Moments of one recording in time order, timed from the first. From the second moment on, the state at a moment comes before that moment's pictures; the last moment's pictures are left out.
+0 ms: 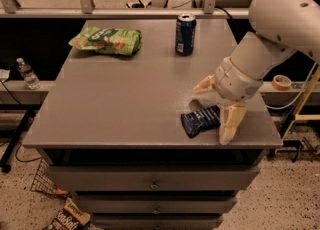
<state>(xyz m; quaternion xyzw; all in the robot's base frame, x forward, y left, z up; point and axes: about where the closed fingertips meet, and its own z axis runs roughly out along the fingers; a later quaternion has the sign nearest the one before) 0.487 -0.123 0.819 -0.80 0.56 0.14 0.15</state>
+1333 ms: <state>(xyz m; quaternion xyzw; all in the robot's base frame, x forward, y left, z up) 0.489 -0.124 0.826 -0.80 0.56 0.14 0.14</state>
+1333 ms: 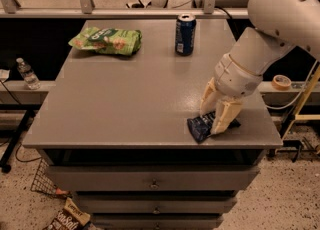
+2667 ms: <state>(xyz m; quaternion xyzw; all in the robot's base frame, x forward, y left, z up) 0.555 -0.163 0.894 -0.76 0.60 0.07 0.23</state>
